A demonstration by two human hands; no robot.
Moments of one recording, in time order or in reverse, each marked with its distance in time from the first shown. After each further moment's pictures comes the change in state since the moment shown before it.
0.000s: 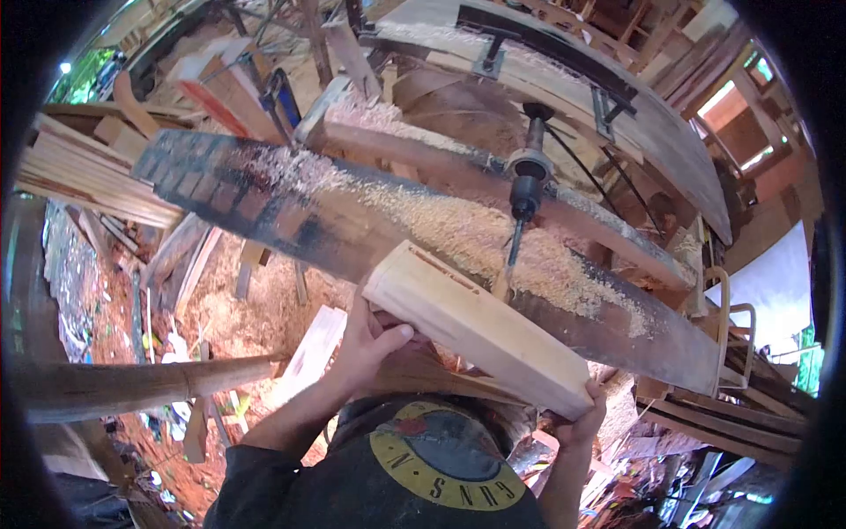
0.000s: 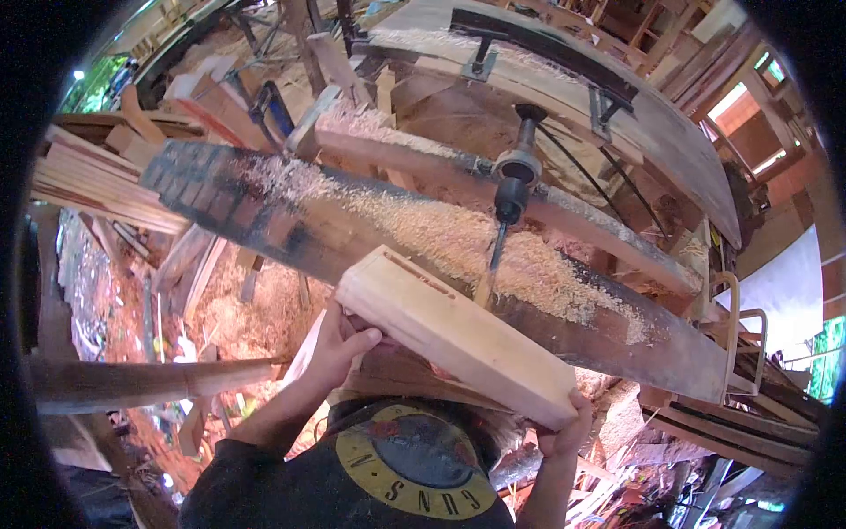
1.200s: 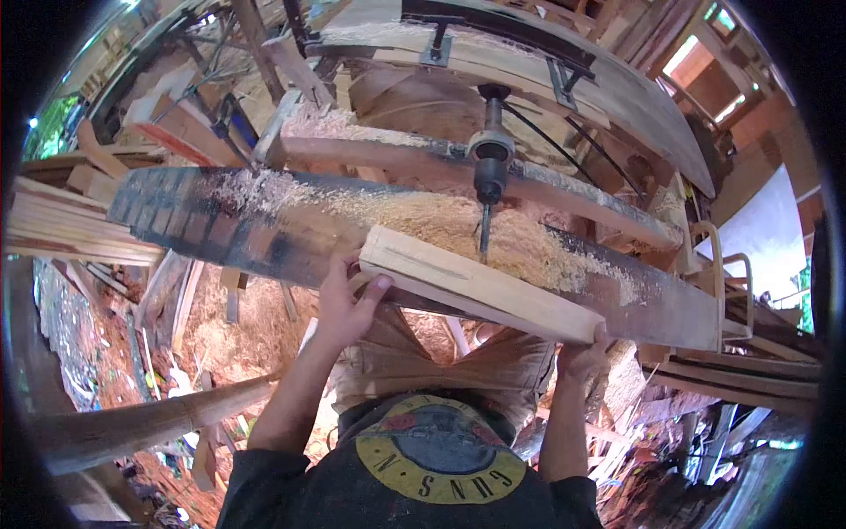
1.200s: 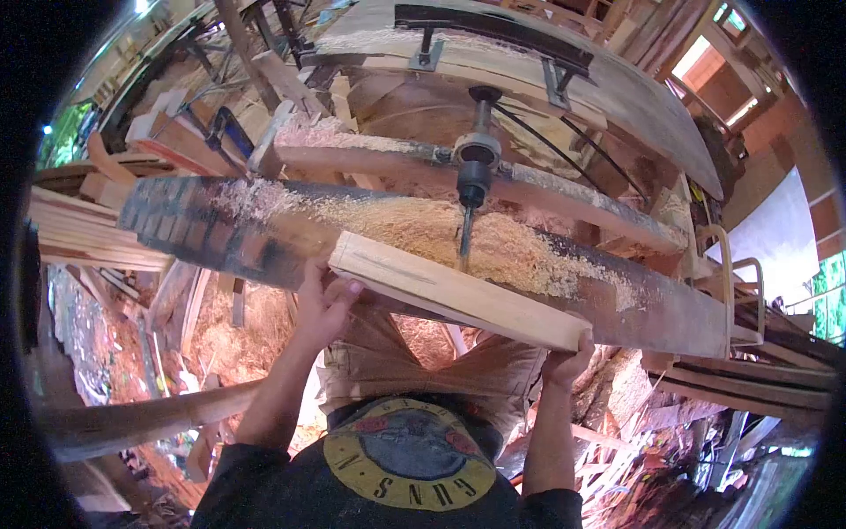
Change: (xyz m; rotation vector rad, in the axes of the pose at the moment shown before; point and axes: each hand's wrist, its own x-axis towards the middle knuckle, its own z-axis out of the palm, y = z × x) left_hand 0.067 -0.011 -0.021 0.770 0.112 0.331; right_hand 0.095 0.007 0.007 0.032 0.042 -0.696
